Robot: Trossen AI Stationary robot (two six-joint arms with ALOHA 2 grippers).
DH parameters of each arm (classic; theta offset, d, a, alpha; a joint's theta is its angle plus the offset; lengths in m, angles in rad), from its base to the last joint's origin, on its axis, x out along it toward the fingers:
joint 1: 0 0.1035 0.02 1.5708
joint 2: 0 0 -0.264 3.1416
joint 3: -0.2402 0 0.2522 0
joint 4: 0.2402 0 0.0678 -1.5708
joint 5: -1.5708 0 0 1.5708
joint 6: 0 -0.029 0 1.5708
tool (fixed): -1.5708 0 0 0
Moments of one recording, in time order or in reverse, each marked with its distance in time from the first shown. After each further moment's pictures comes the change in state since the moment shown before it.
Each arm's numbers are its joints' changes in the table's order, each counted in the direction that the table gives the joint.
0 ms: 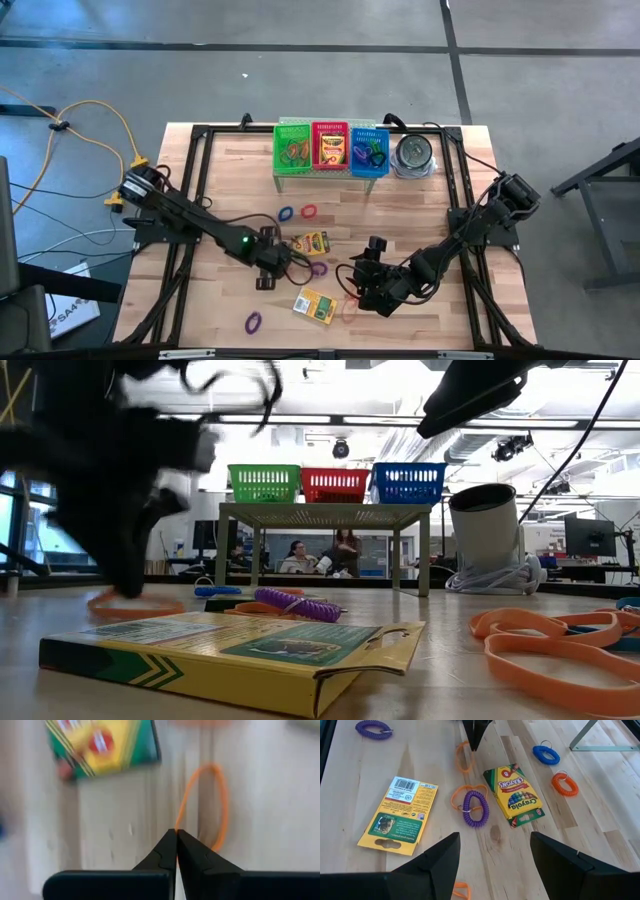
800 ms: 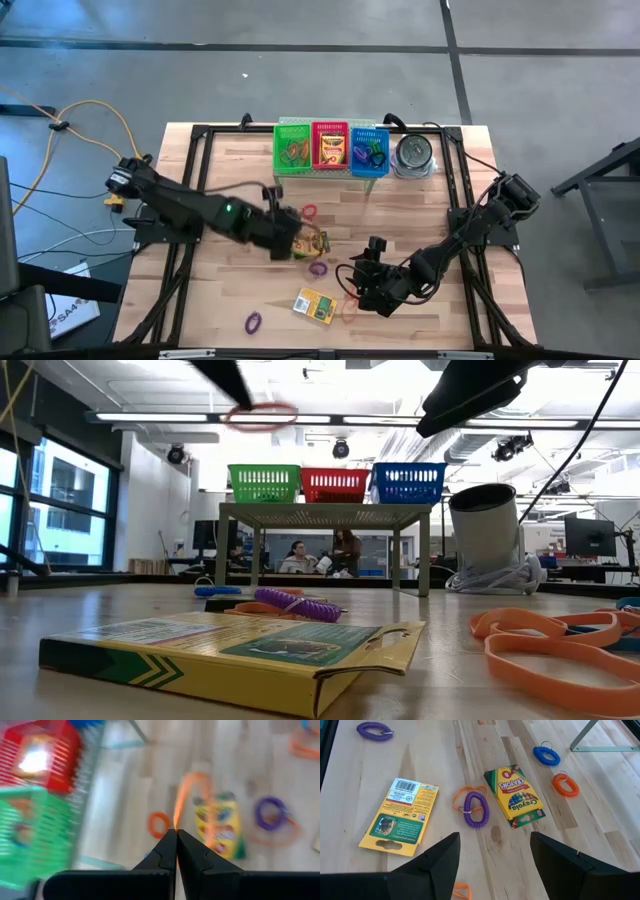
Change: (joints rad) left arm 0.077 0.131 -0.475 0.427 -0.421 -0.146; right arm 0.000 0.000 0.000 -0.005 0.000 0.000
